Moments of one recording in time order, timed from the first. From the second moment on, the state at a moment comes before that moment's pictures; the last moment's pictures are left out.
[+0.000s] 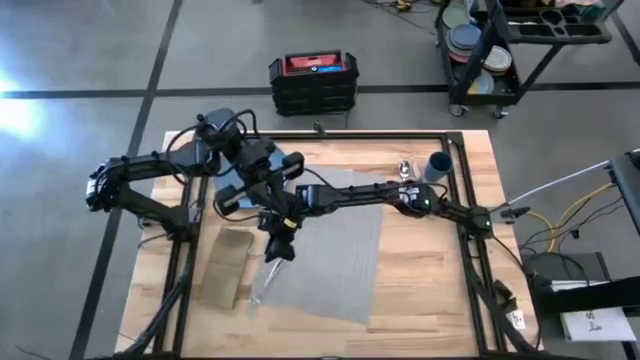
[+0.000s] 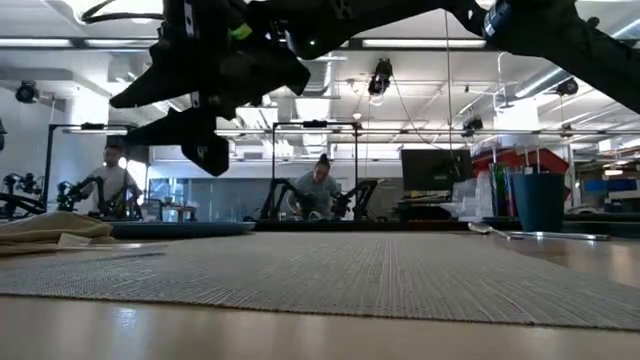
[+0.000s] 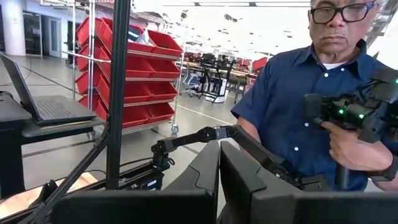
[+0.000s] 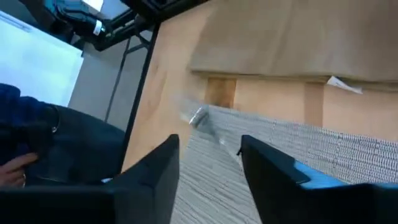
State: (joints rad) left arm 0.19 1.29 1.32 0.21 1.10 -0.33; right arm -0.03 2.49 2.25 -0.49 -0.73 0.31
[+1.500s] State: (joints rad) left arm 0.25 1.26 1.31 -0.68 0.76 0.13; right arm -0.49 2.17 2.10 -1.27 -0.31 -0.08
